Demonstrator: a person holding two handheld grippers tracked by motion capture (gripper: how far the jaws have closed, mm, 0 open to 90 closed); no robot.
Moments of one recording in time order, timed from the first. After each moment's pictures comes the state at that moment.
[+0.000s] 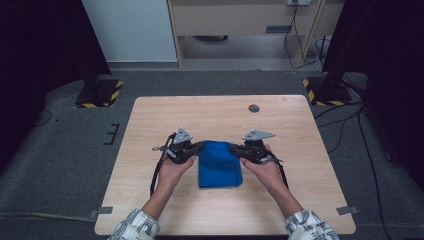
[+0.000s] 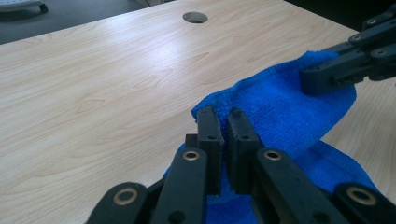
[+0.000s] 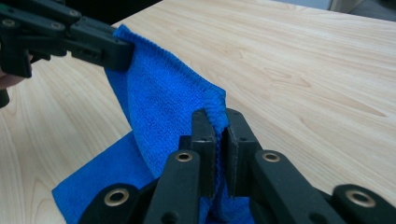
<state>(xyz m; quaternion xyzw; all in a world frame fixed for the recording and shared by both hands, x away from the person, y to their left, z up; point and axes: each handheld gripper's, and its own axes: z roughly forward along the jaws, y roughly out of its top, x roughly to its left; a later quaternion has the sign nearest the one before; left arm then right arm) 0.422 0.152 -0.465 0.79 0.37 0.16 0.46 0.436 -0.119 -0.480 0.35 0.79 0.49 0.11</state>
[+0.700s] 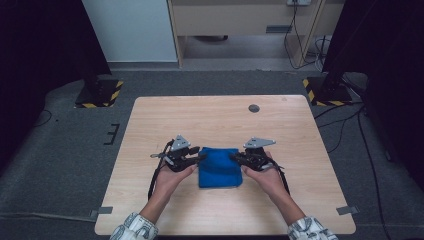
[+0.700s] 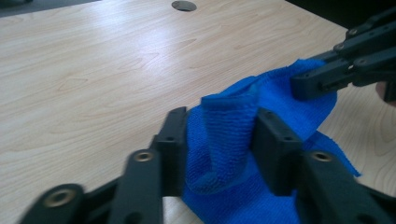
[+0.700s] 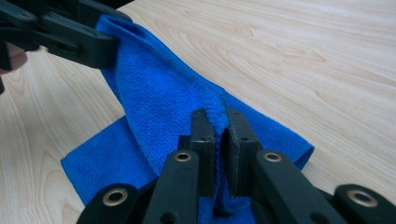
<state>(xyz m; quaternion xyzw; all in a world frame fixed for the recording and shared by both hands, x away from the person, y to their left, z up) 0.407 0.157 -0.475 0.78 0.38 0.13 0.47 0.422 -0.124 -0.497 0.35 0.80 0.48 0.10</state>
